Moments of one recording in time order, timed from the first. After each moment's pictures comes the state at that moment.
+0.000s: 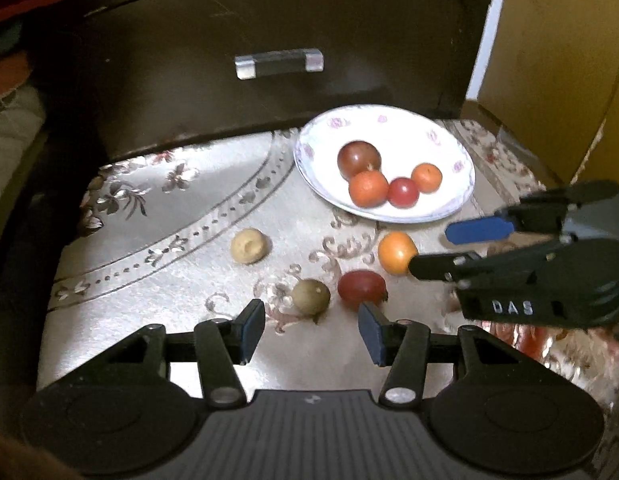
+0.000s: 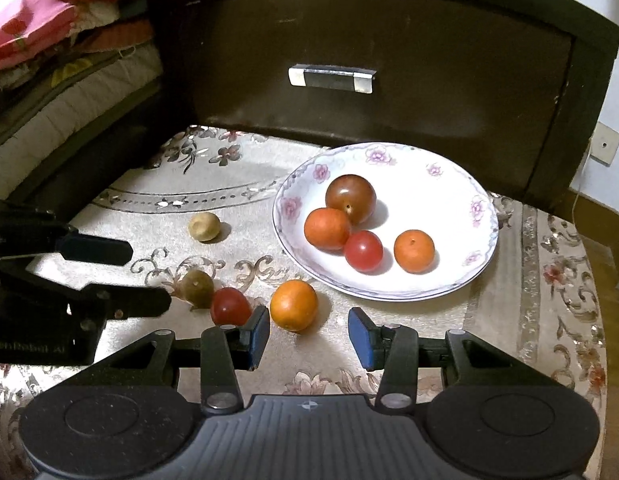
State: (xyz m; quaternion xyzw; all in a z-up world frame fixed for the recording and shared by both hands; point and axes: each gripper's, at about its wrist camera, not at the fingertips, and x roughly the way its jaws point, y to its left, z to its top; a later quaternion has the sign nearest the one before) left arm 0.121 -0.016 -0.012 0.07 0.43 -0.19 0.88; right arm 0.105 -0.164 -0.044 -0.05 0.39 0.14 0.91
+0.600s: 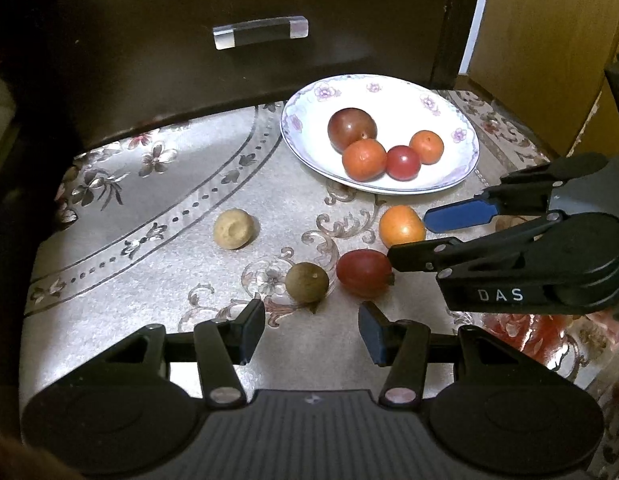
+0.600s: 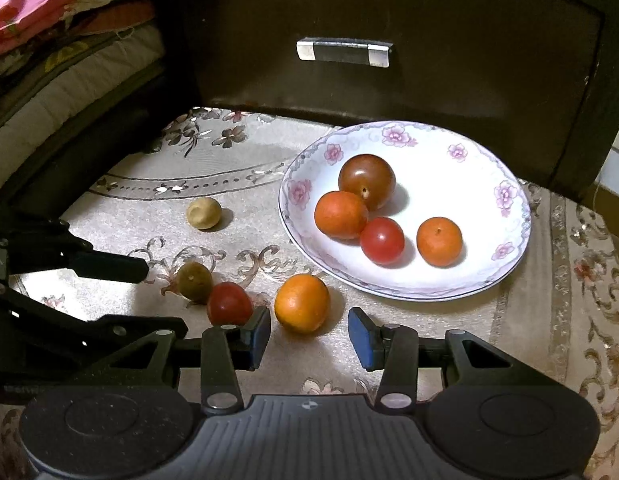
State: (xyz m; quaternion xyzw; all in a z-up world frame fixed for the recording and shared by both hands) left arm 0.135 -0.021 -0.036 0.09 0.45 -0.21 0.86; right arm 0.123 -0.158 -0.062 -0.04 0.42 0.15 0.90
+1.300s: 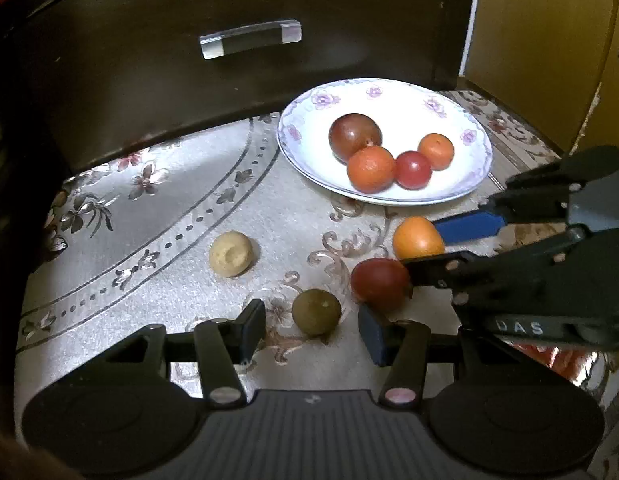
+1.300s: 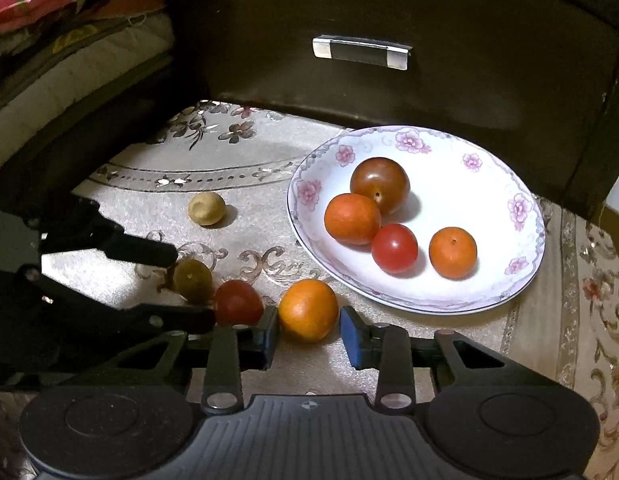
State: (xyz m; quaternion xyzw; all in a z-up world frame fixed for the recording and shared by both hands) left arm 0.151 -0.026 -0.050 0.11 0.42 -0.21 0.87; right arm 0.123 -0.149 -0.065 -0.08 0.40 0.16 0.90
